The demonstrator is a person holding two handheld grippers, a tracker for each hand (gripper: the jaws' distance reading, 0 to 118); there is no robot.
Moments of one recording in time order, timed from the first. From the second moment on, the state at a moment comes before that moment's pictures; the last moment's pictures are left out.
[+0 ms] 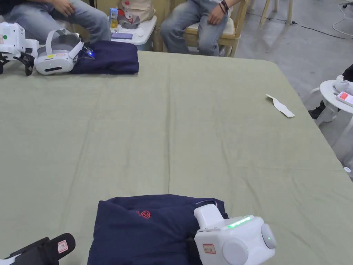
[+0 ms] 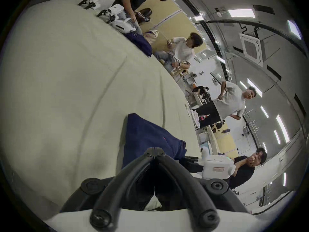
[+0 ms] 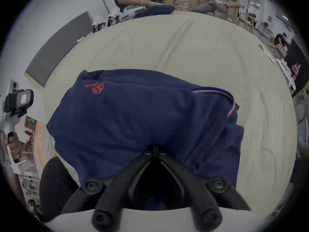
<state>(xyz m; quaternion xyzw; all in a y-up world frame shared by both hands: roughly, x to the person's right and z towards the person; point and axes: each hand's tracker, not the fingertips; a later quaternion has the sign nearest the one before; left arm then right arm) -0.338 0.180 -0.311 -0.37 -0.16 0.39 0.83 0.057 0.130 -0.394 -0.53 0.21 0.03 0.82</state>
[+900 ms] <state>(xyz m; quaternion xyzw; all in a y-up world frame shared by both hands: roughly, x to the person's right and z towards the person) -0.341 0.078 -0.431 -0.46 -0.28 0.52 0.66 0.071 0.120 -0.393 -0.54 0.20 -0.03 0.82</state>
